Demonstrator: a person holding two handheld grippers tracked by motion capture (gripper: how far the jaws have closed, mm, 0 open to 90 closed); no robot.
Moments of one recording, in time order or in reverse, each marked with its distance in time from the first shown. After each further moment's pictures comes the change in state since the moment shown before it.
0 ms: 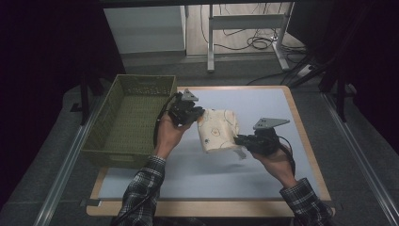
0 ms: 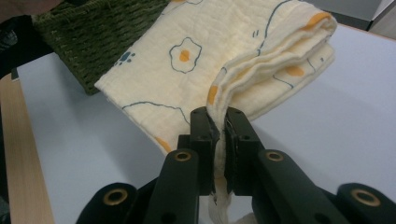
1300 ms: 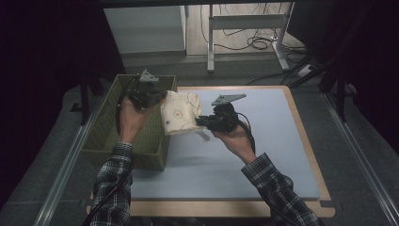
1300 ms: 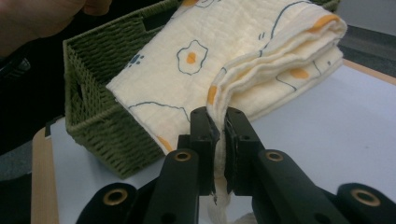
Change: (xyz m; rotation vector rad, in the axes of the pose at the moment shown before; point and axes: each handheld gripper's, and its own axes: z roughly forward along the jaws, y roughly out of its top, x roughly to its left) left arm 0.086 -0.010 -0.077 -0.001 0.179 -0.050; right arm 0.036 0.093 0.082 -0.039 0.117 0.006
